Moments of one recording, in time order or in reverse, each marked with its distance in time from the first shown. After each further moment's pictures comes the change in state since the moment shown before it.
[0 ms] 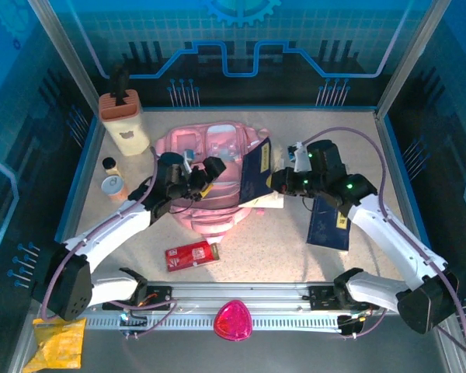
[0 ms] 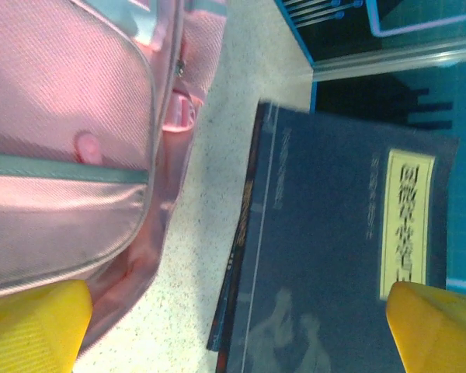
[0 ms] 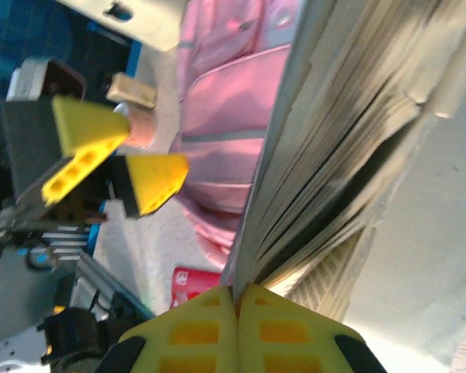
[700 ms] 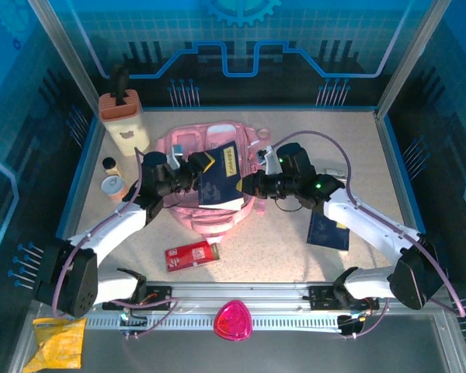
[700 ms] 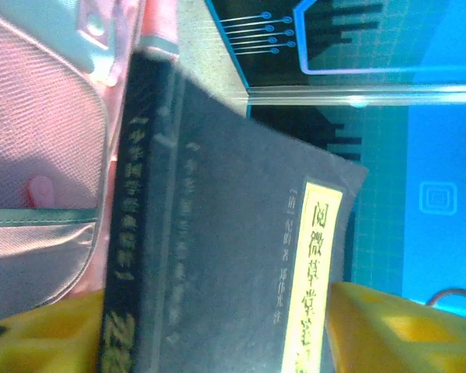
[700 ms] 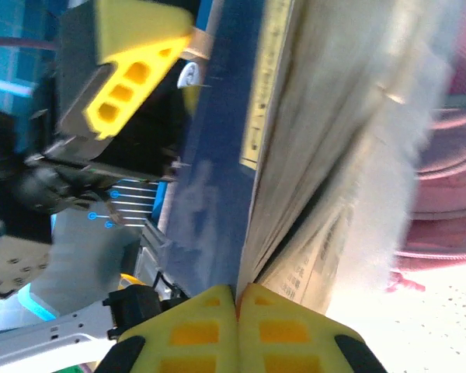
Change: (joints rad) left arm 0.124 0.008 -0.085 0.284 0.162 -0.157; right arm 0.151 0.160 -0.045 0.295 -0.068 0.171
